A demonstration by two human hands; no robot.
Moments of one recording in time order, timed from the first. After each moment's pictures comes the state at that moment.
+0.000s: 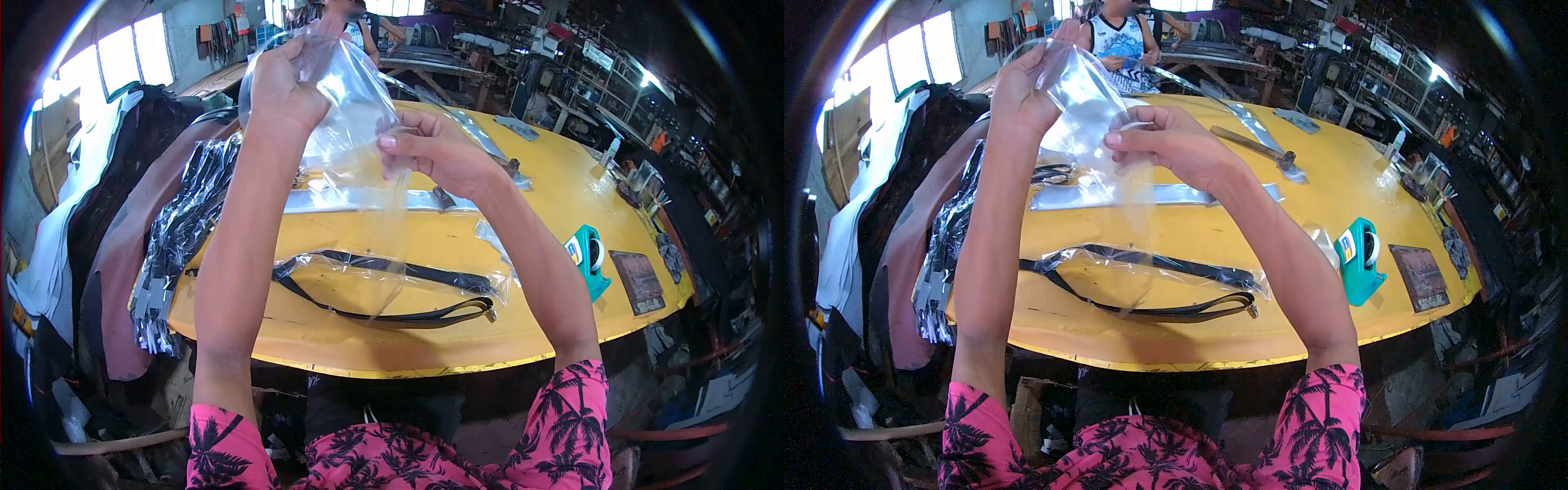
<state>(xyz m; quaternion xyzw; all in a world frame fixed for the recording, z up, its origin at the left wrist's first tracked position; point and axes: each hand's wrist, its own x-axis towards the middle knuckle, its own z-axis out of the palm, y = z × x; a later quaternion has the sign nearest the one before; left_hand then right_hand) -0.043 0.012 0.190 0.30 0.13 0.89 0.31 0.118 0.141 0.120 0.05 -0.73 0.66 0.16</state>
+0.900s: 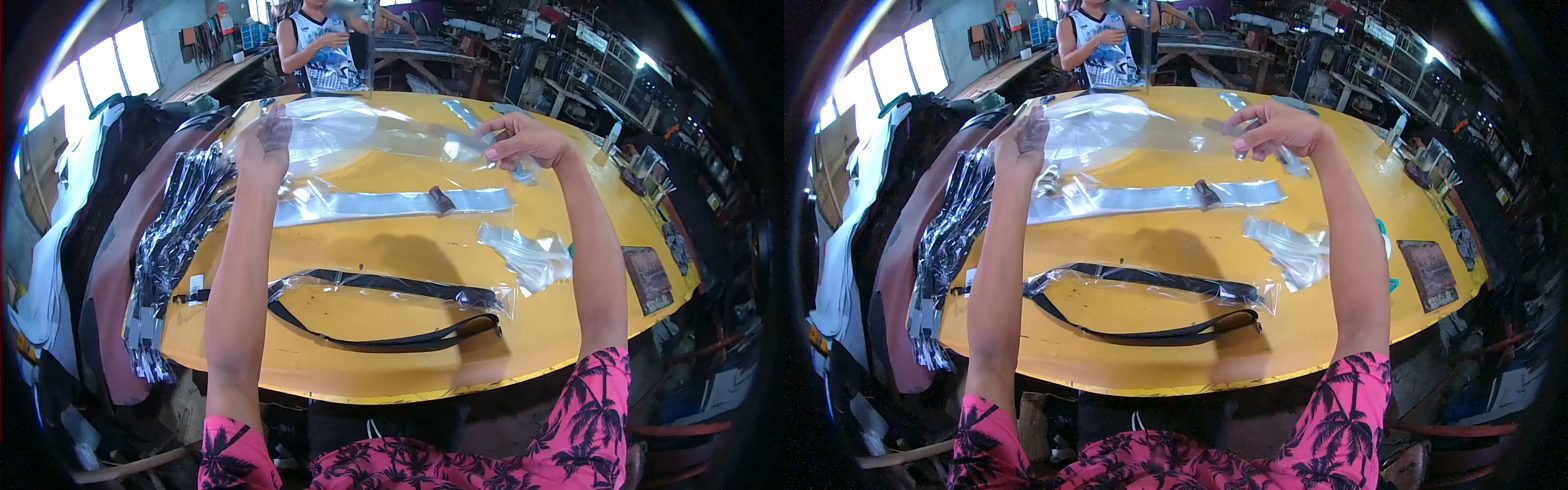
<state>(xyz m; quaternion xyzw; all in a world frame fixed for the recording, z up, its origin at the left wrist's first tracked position) -0.173 0.076 0.065 0.09 0.24 0.94 0.24 0.181 0.325 0.127 -0.14 -0.83 0.54 0.03</state>
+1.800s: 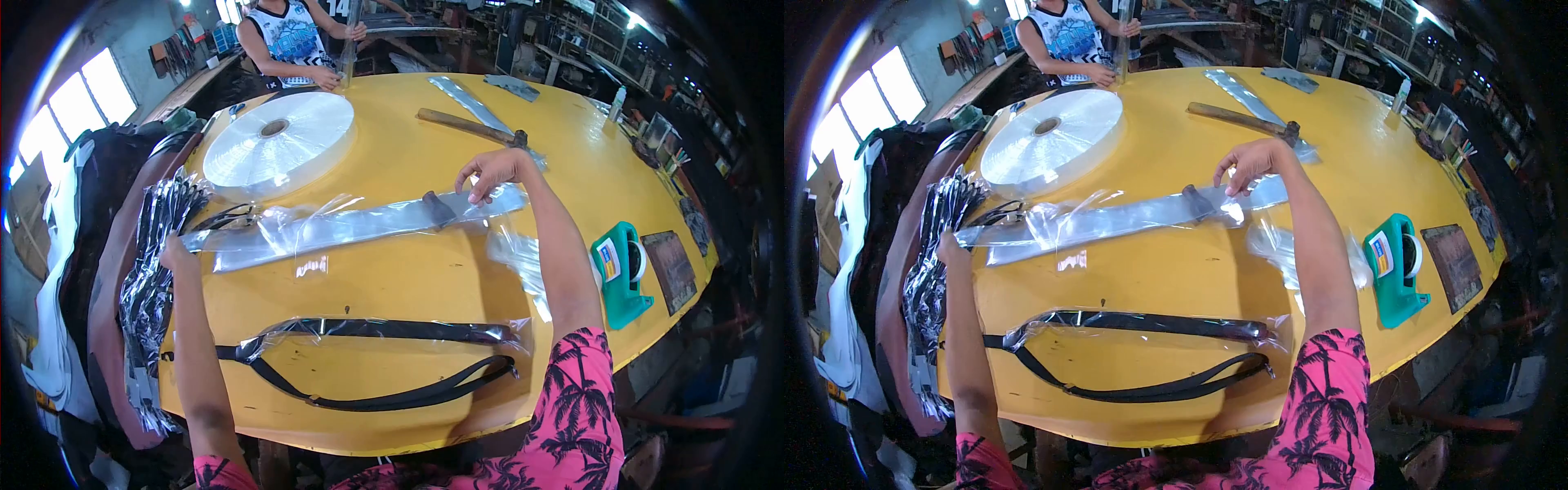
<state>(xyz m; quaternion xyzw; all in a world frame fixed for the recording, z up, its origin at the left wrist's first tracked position) -0.394 -0.006 -0.119 -0.10 0.59 0.79 -0.13 0.116 0.464 -0.034 -0.23 -0.81 0.50 -0.21</state>
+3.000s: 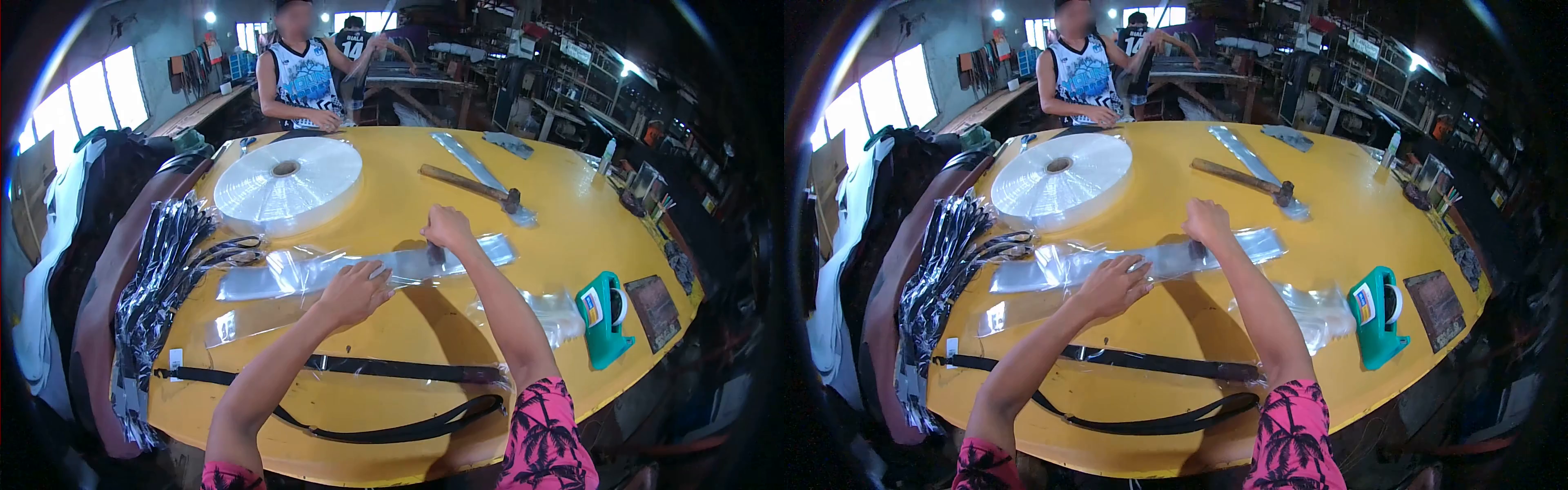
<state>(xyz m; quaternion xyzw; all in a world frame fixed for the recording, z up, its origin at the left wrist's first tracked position) -0.090 0.147 -0.105 0.72 0.68 0.13 -0.02 0.039 0.389 -0.067 -0.38 -0.92 0.04 0.13</state>
